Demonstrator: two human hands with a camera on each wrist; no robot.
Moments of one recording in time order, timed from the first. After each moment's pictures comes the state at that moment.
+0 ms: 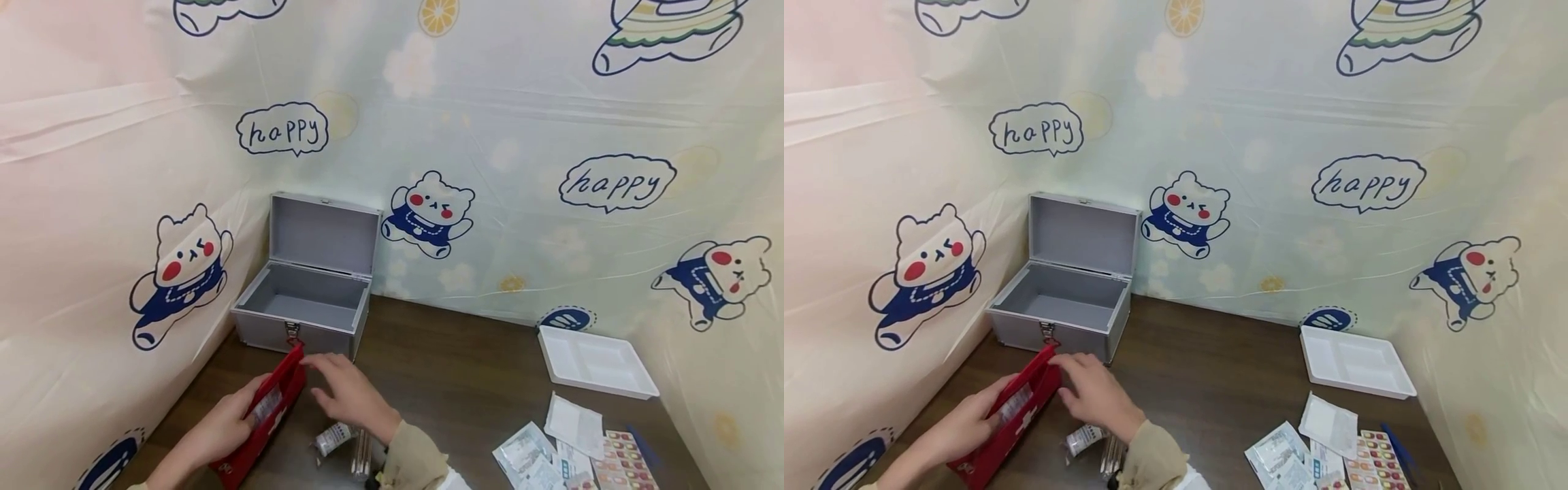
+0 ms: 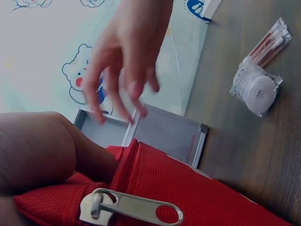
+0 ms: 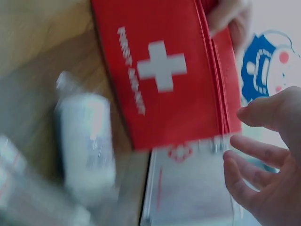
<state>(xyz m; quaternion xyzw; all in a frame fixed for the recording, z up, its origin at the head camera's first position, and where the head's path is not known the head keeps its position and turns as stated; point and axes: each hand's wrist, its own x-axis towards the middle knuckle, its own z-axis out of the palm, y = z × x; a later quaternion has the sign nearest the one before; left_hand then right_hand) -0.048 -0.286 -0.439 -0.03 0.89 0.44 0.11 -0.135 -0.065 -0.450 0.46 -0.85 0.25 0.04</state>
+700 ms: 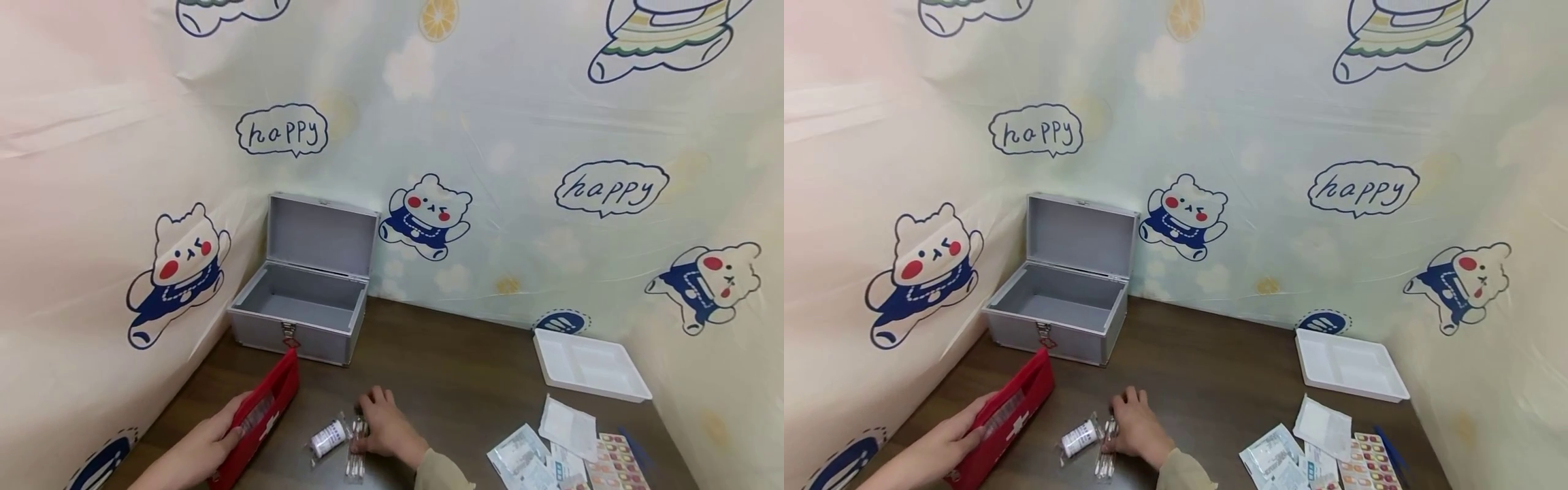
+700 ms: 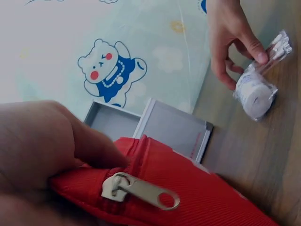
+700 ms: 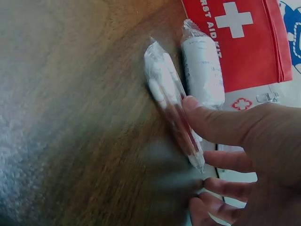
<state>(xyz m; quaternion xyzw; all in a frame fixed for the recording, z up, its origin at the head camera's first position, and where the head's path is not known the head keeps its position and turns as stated) -0.024 -0.303 -0.447 -0.02 0.84 0.50 0.19 -0.129 0.002 -0.512 0.33 -0.92 0.17 -0.11</state>
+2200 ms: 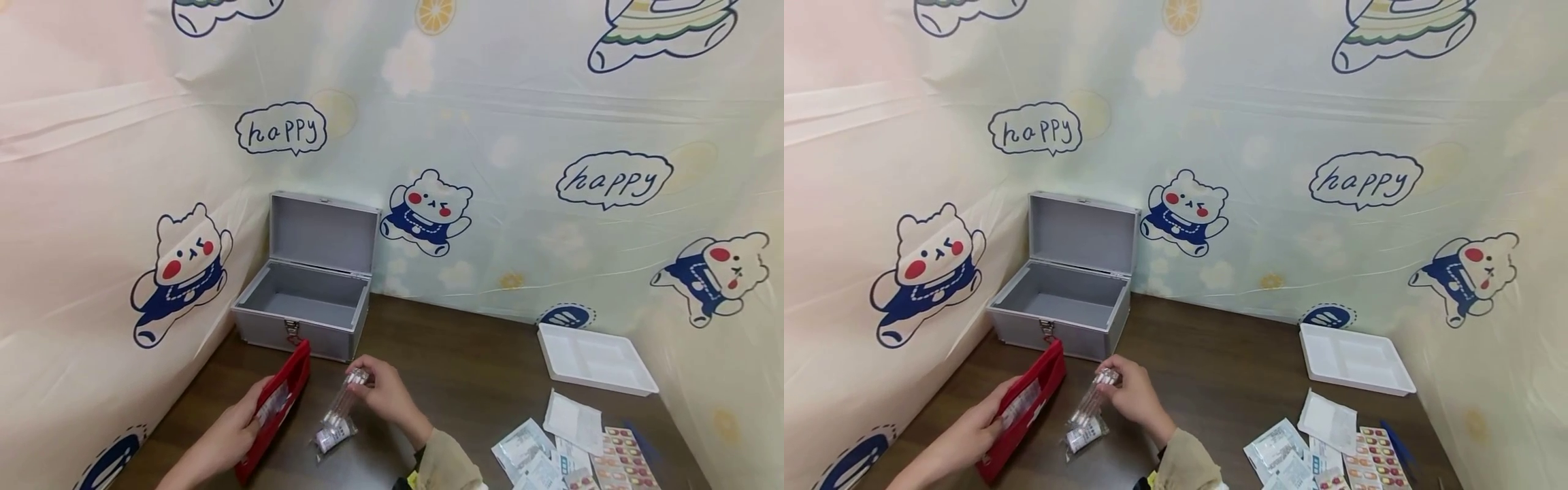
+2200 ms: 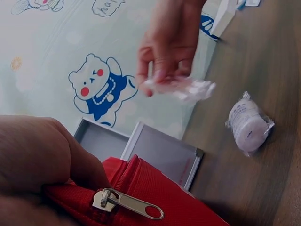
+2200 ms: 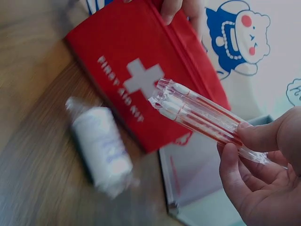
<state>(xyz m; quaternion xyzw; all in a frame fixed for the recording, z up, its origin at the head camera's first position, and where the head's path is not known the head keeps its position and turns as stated) -0.033 -0.268 -0.438 -0.05 0.88 0.47 0.12 -0.143 -0.015 -0.464 0.29 -0.79 0.53 -0.10</state>
